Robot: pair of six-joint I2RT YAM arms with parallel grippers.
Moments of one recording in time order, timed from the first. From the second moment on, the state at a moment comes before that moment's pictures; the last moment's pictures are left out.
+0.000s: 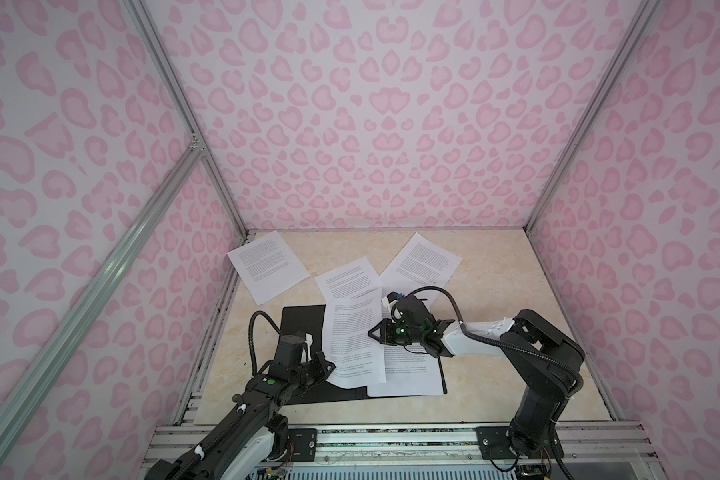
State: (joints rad) left arm -0.31 0.81 0.18 -0.25 0.42 -0.86; right arm 0.81 1.79 0.85 0.28 -0.35 0.91
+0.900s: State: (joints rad) left arm -0.30 0.51 0.73 -0.73 0.29 -0.50; right arm 0.48 1.28 0.54 -0.05 -0.45 0.68
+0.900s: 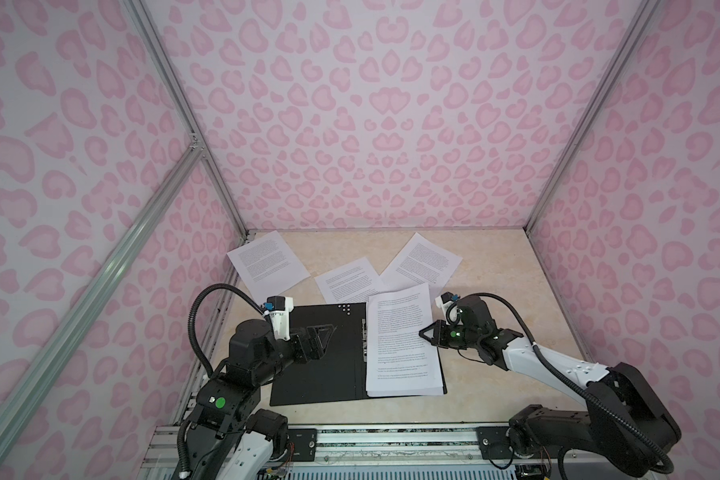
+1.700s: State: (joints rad) left arm -0.30 0.62 0.68 -0.69 0.33 -0.43; right arm 0.46 1.34 0.53 -0.08 -0.41 0.64
